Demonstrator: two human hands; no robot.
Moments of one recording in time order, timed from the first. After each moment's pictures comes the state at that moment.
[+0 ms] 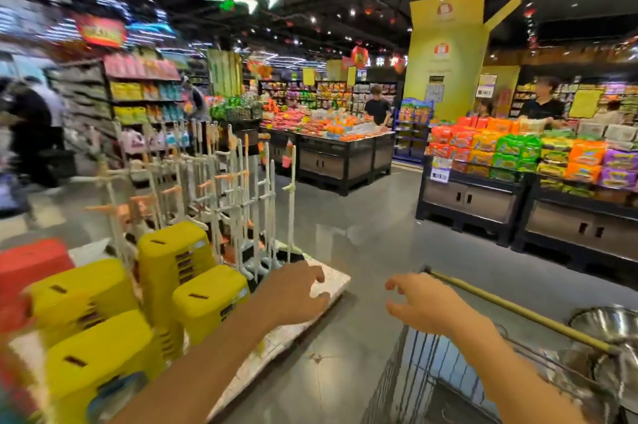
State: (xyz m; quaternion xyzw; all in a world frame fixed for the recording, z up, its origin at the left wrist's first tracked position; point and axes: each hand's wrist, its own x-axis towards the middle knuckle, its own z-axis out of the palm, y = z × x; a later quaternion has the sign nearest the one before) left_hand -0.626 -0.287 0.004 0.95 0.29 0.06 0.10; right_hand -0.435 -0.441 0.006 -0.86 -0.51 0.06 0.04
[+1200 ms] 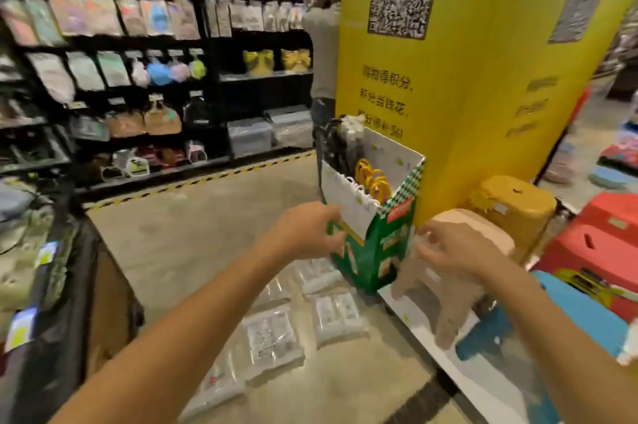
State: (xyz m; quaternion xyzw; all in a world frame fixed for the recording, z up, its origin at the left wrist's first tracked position) left_hand -1.342 -0.520 -0.027 0.34 0.93 0.14 0.04; right_hand -1.240 -0.277 -0.040 -0.11 -0.99 0.08 0.00
